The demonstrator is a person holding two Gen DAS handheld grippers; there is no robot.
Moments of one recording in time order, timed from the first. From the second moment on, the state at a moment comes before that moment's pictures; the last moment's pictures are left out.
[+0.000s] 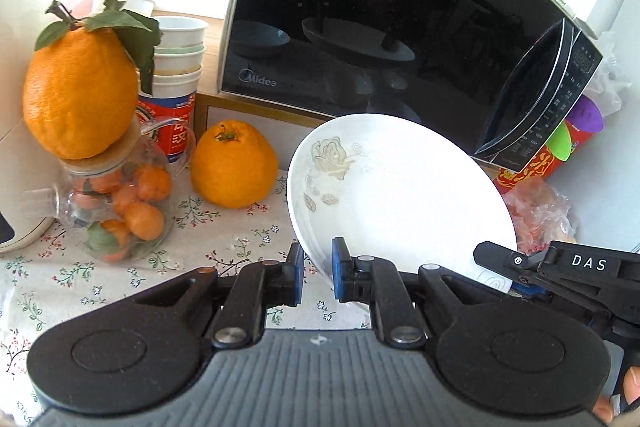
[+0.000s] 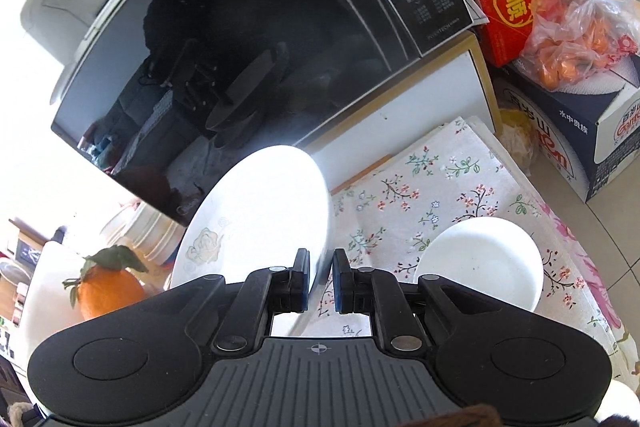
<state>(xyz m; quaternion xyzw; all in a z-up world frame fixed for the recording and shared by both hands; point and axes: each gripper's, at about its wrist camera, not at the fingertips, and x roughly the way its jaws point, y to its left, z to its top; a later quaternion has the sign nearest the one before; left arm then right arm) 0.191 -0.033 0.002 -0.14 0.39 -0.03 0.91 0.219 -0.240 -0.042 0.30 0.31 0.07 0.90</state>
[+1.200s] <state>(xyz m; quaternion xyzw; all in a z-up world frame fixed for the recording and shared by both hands) -0.041 0.102 -0.050 -0.15 0.46 0.01 0.88 0.029 -0.070 -0.118 0.07 0.40 0.19 0.89</state>
